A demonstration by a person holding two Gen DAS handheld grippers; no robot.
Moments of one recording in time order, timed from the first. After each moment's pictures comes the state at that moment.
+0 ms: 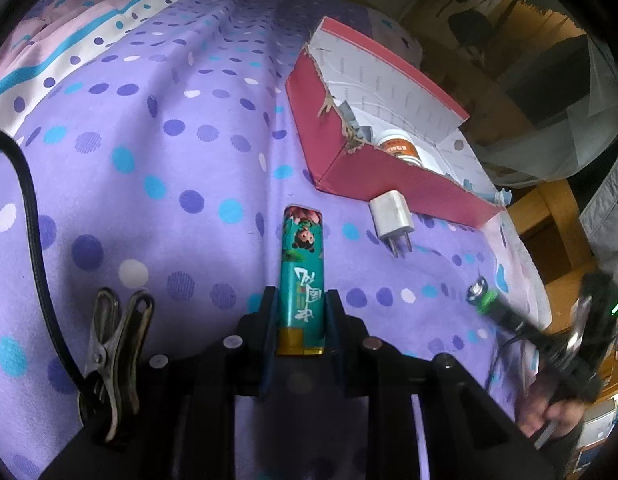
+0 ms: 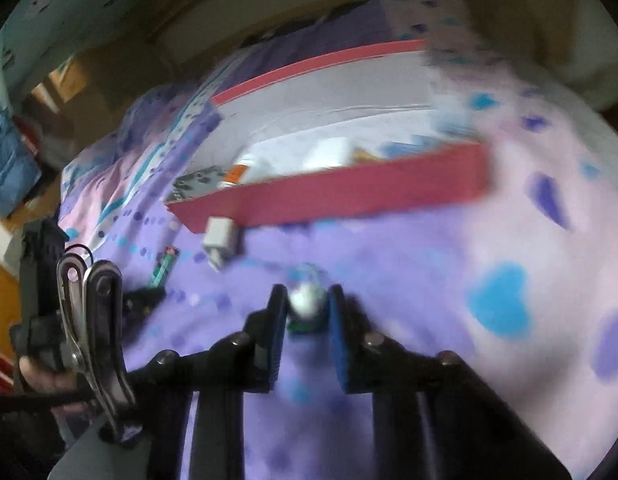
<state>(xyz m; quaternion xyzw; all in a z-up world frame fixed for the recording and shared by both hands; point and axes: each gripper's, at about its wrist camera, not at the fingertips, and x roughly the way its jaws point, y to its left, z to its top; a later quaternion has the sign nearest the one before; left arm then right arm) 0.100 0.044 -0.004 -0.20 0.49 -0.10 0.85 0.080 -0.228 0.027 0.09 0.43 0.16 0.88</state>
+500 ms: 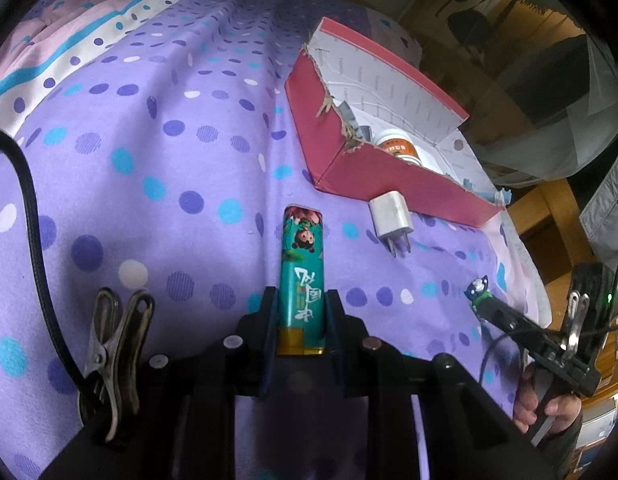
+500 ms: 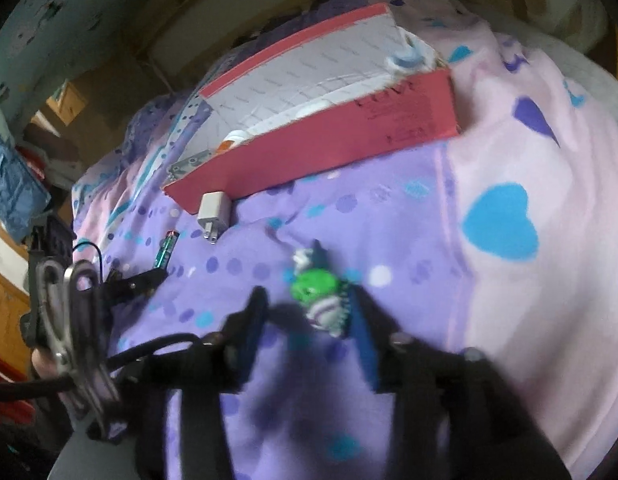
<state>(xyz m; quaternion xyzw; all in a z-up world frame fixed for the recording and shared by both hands) 0.100 0.044 -0.004 -0.20 0.48 -0.10 0.85 0.089 -0.222 0.007 0.11 0.45 0.18 0.87</state>
